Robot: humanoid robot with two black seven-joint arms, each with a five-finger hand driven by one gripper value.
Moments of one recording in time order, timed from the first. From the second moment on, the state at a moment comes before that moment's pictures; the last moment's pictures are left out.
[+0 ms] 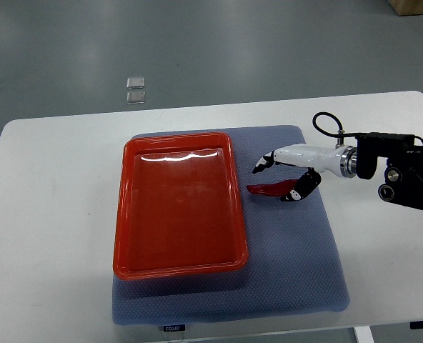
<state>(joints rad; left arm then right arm) -0.02 0.00 -0.05 -0.07 0.12 -0.16 0.03 1.10 -0.59 -0.13 1.23 -1.22 -0.02 0.19</state>
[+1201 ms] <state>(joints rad) -0.02 0.00 -0.05 -0.07 0.12 -0.15 0.03 1.07 -0.52 -0.16 1.16 -1.41 -0.07 0.15</state>
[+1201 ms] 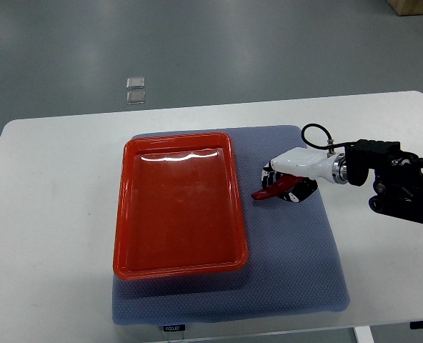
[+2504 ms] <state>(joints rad) -0.02 0.00 -0.05 -0.07 0.12 -0.16 0.03 1.20 0.00 -0.16 0.88 -1.30 -0.15 0.15</state>
